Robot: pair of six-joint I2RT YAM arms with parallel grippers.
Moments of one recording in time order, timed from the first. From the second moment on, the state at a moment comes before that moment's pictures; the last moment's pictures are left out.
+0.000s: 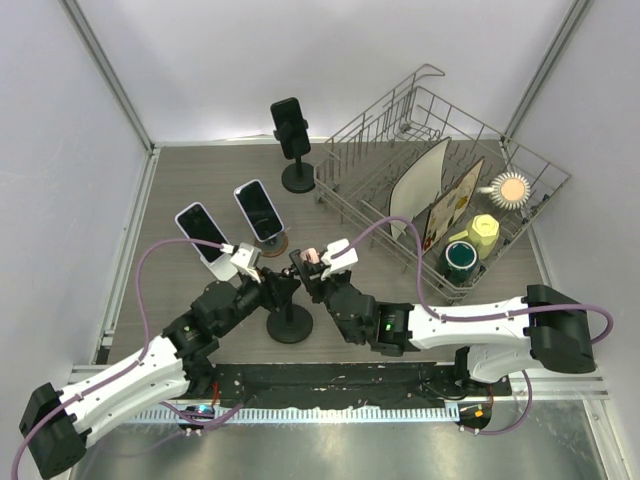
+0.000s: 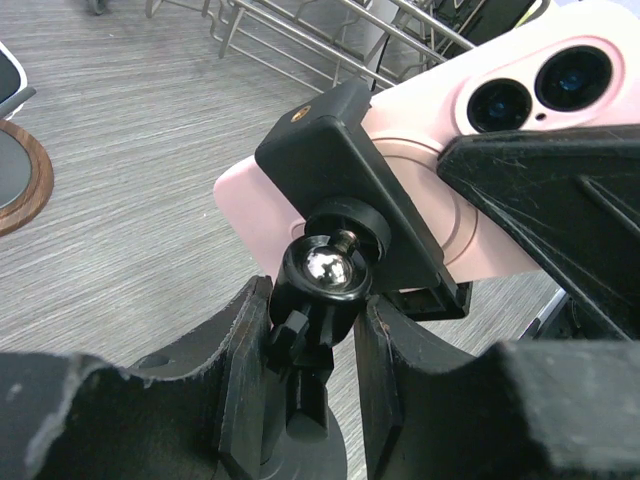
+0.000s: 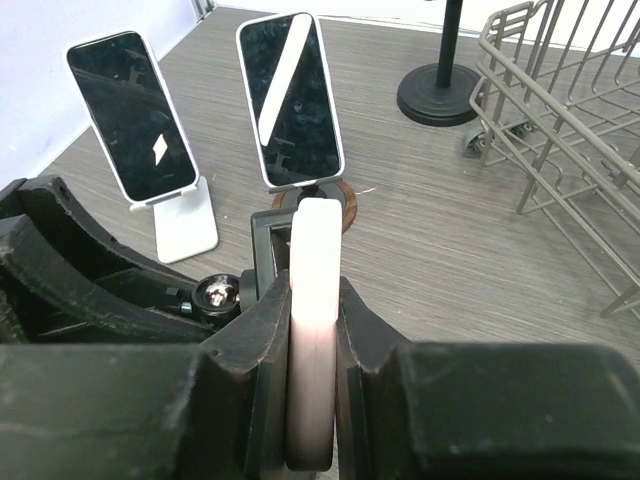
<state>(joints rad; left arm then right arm) -0.82 0.61 0.27 0.18 -0.11 -0.50 1.36 1.34 0.76 0.46 0.93 0.23</state>
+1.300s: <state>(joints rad) -0.90 0.78 0.43 0.12 -0.09 -0.31 1.24 1.18 0.68 0.39 0.75 0.02</state>
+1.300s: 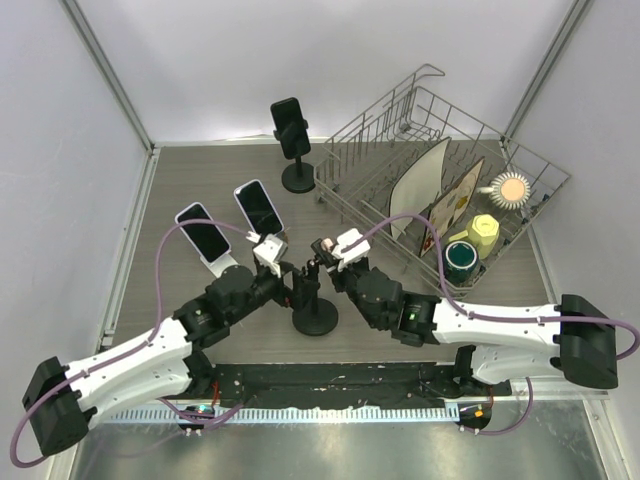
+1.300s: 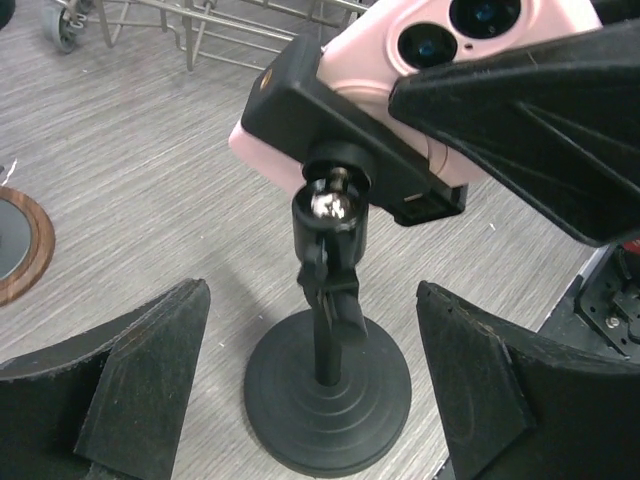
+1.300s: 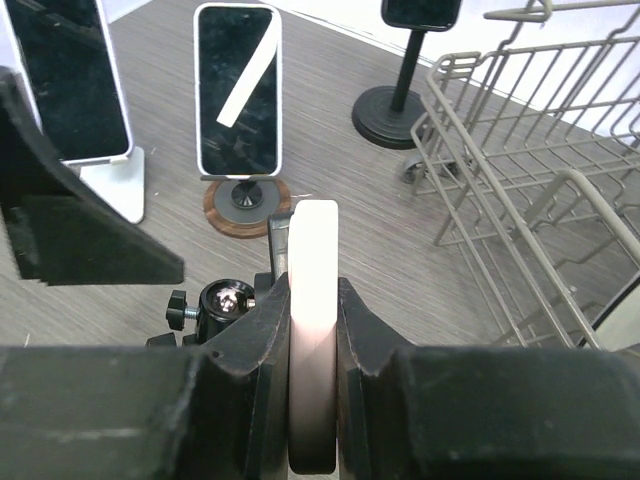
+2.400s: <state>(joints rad) -0.94 0.94 0.53 0.06 -0.02 -0.15 1.28 1.20 0.95 -0.18 0.63 0.22</state>
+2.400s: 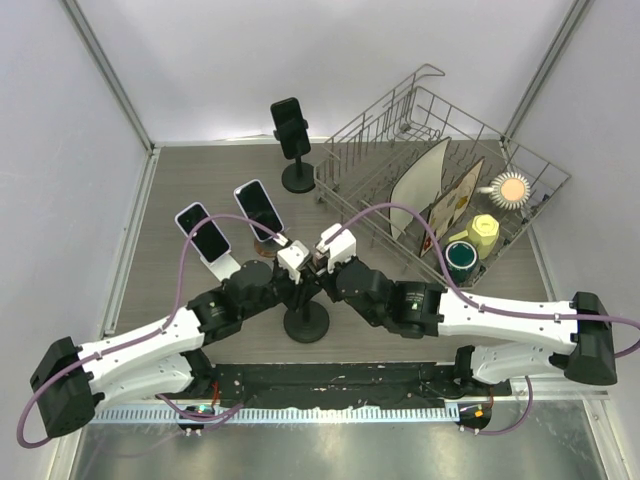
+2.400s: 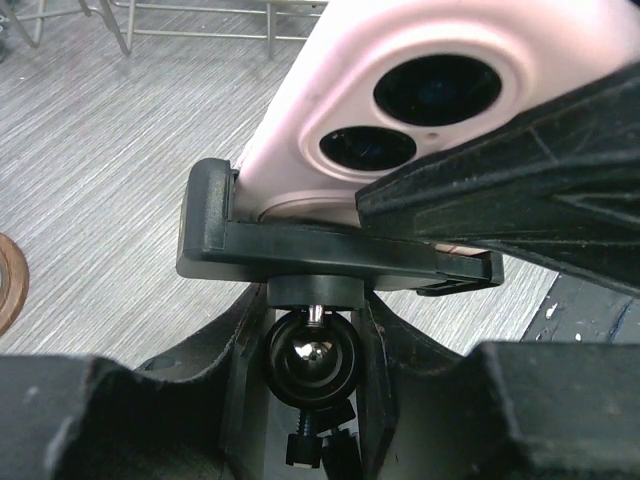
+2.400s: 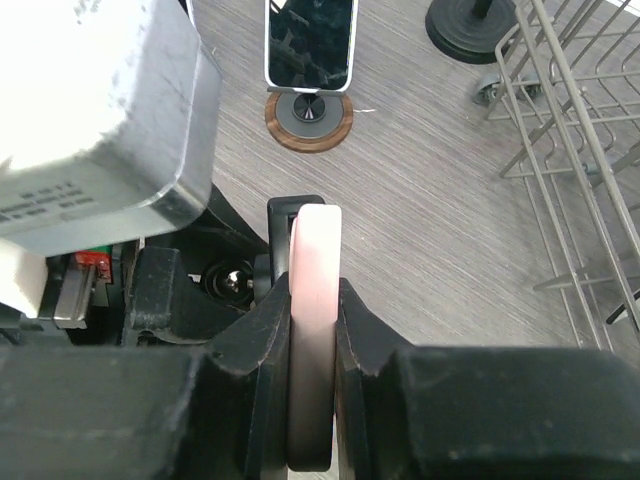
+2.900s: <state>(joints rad) -0.94 0.90 0.45 0.17 -0.07 -0.24 1.28 1.07 0.70 0.29 0.60 0.10</state>
